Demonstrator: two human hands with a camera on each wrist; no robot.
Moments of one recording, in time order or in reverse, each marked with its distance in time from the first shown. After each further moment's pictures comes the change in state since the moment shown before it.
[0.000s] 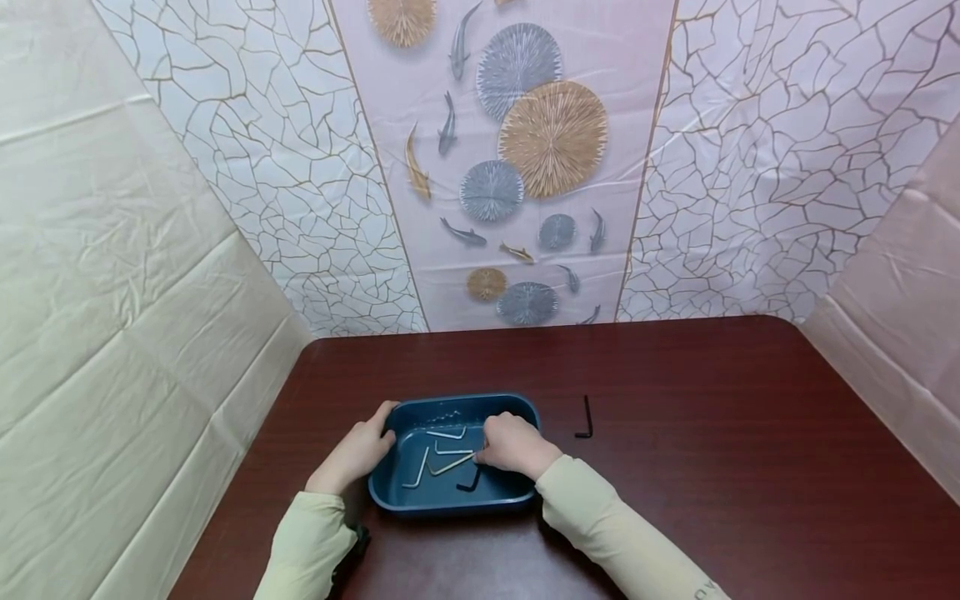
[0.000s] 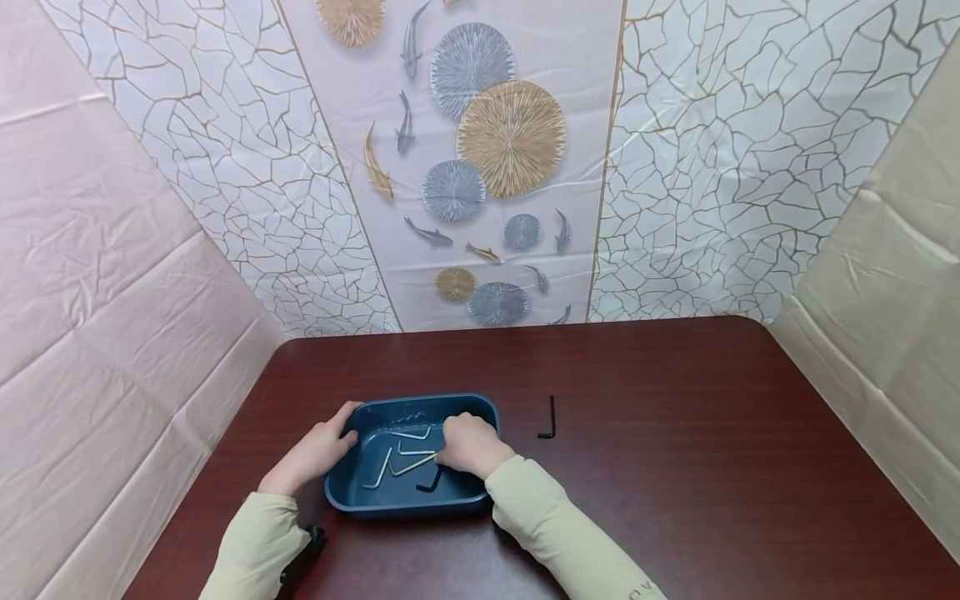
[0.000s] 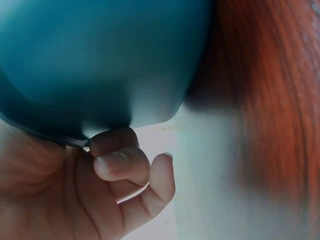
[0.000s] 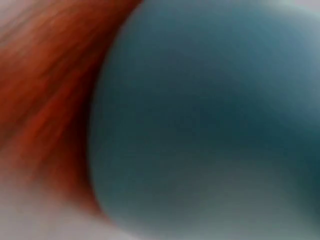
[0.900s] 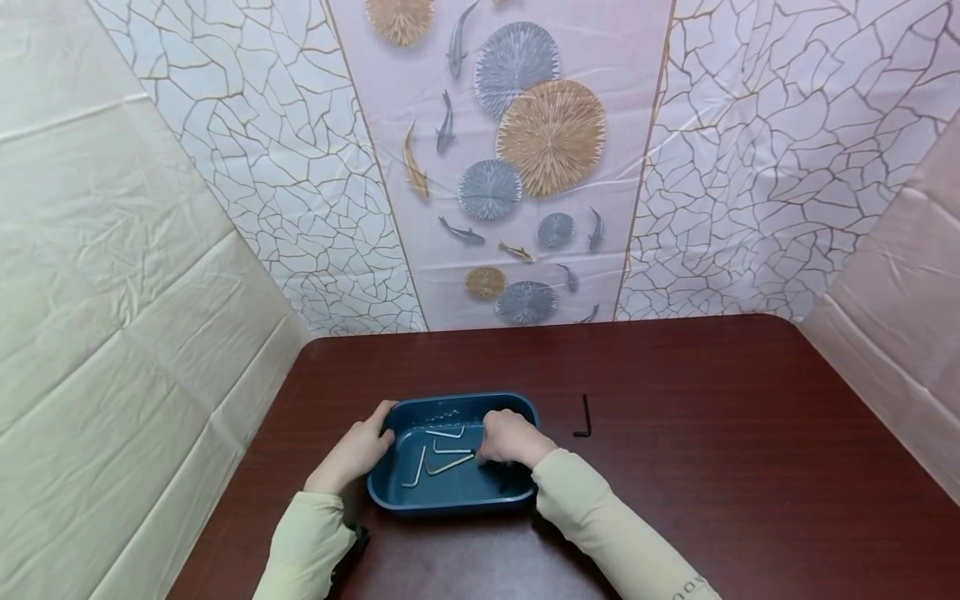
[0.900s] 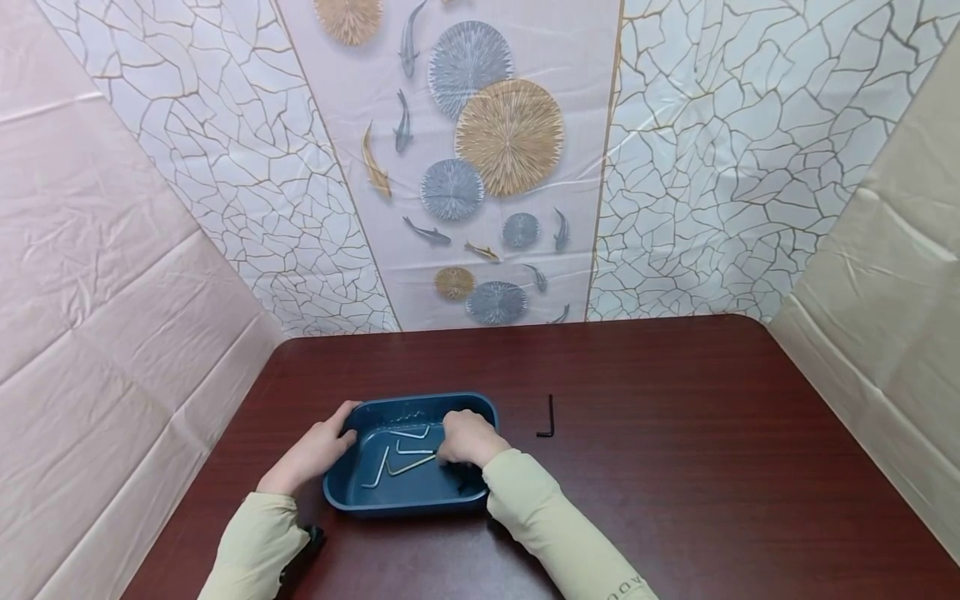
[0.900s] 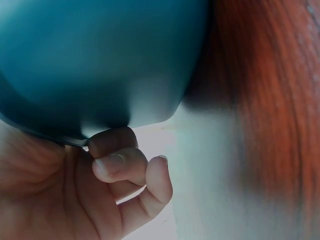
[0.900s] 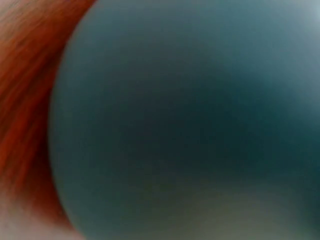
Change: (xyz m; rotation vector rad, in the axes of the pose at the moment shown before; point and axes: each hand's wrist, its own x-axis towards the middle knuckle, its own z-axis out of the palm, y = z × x) left_hand -0.002 0.002 0.001 -0.001 0.012 -0.016; right_hand 0.010 0.001 -0.002 0.095 -0.082 0.166
